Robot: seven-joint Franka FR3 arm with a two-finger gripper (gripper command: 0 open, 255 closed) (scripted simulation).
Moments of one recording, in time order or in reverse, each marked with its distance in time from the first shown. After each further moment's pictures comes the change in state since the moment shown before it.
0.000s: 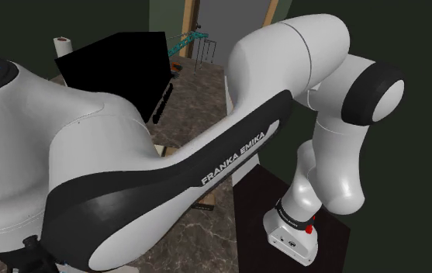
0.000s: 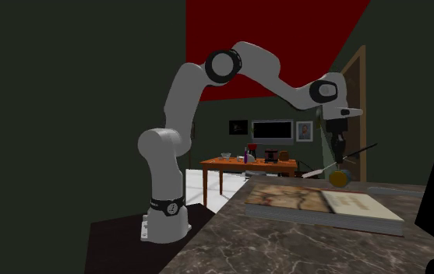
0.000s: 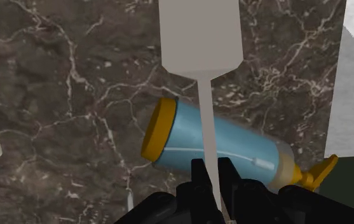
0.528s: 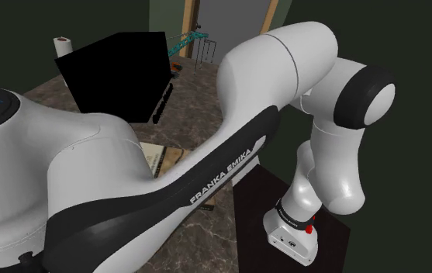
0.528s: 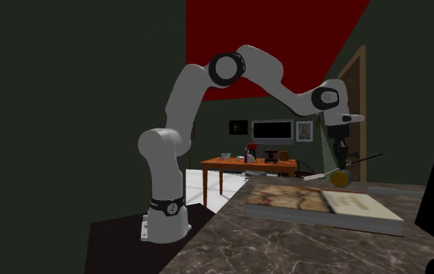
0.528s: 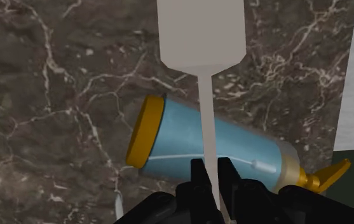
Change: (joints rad) arm 0.018 0.044 -0.012 -0.004 -0.034 0.066 0.032
